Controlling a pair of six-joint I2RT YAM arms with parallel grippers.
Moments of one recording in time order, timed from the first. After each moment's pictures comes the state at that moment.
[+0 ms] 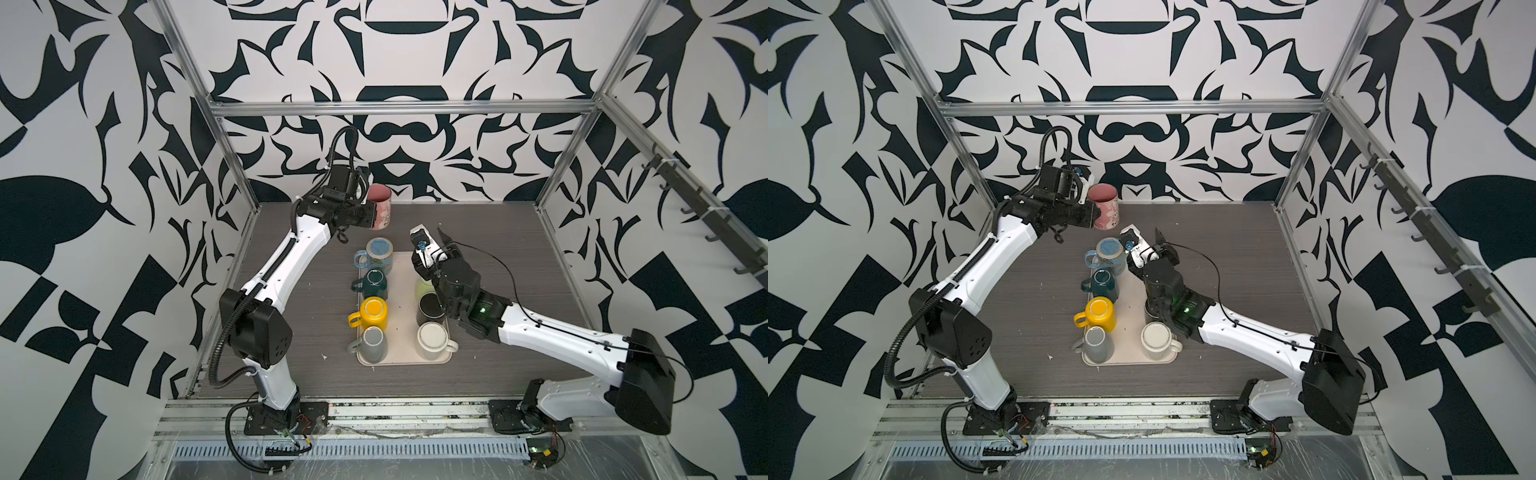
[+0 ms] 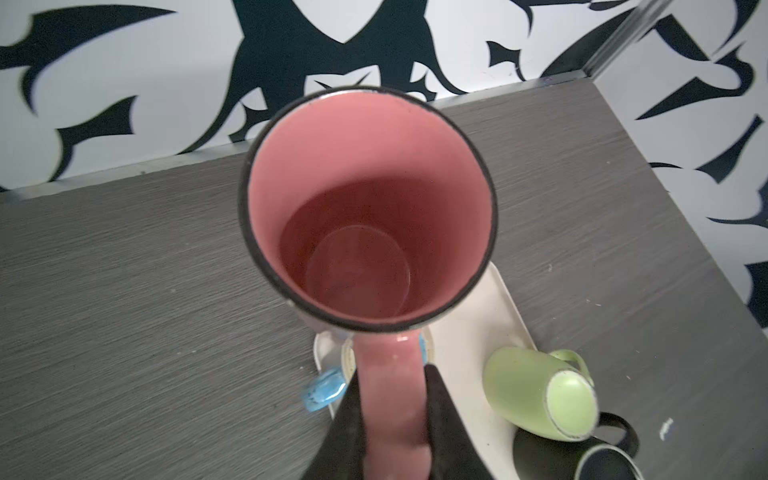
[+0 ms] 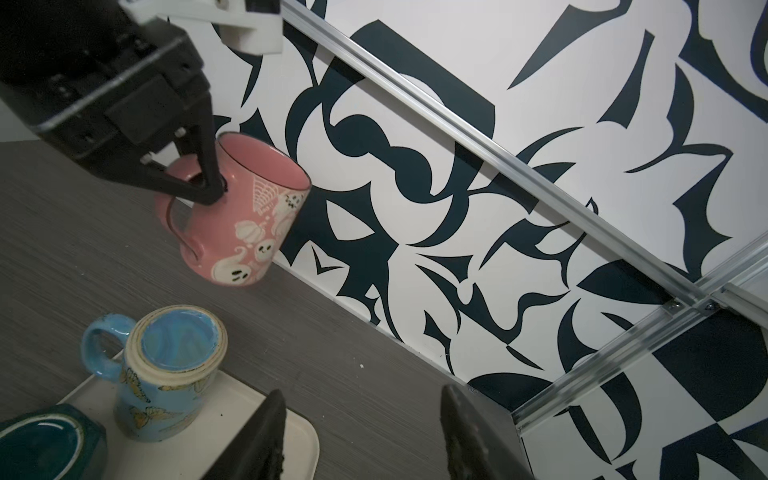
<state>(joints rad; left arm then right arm) -0.42 1.74 1.79 -0.74 0.10 -0.12 0.94 1.30 0.93 0.28 0.75 -0.39</state>
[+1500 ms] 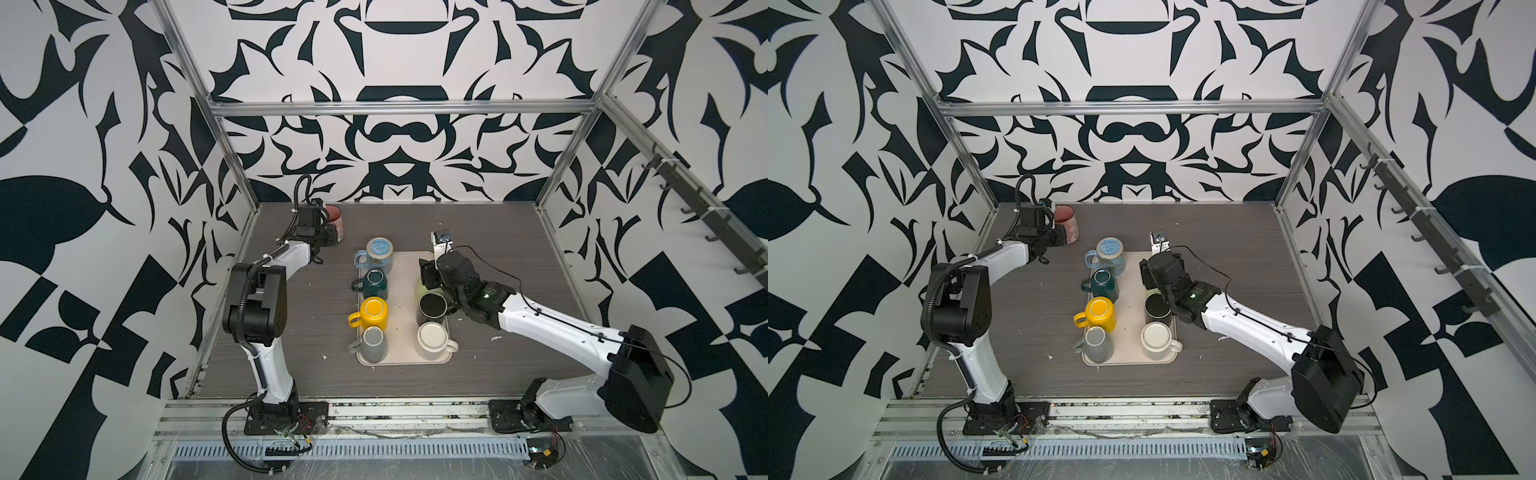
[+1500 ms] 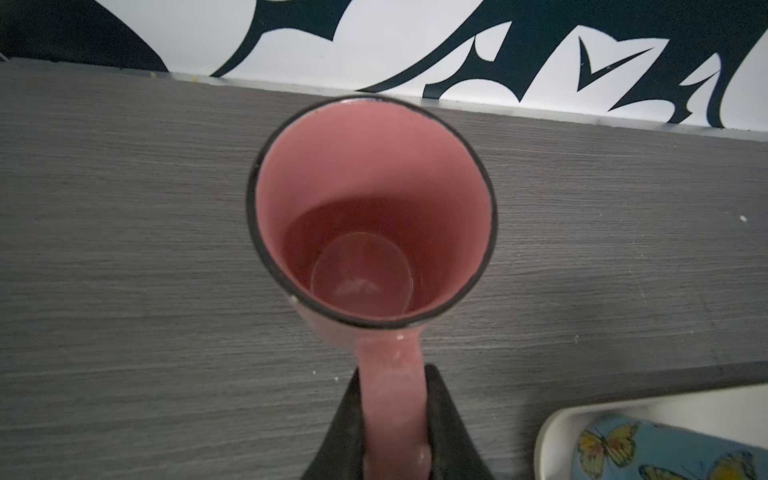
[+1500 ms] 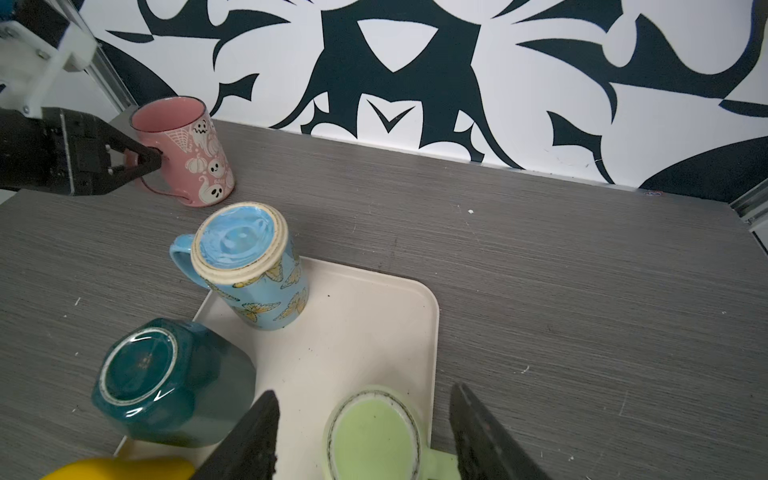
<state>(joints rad) -0.13 1.89 1.27 -0.03 0.06 -0.16 0.78 1.35 0.94 -0.10 0.44 0.29</state>
